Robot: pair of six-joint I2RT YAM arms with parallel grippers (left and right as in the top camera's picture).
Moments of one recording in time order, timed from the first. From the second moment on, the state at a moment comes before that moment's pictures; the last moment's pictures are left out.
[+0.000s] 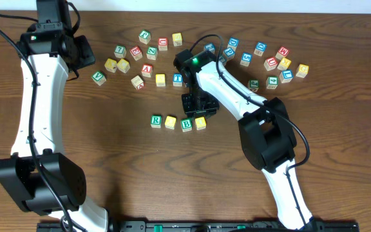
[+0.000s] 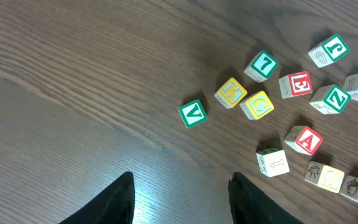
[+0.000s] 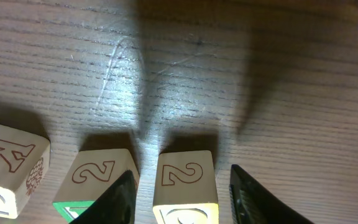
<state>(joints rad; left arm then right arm) 0.11 1.80 1.74 -1.01 -0.11 -0.27 0.59 2.37 1.98 -1.31 -0.10 0.43</state>
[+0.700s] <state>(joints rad) 0.11 1.80 1.74 -1.01 -0.11 -0.27 0.49 2.37 2.30 -1.40 -0.10 0.39</state>
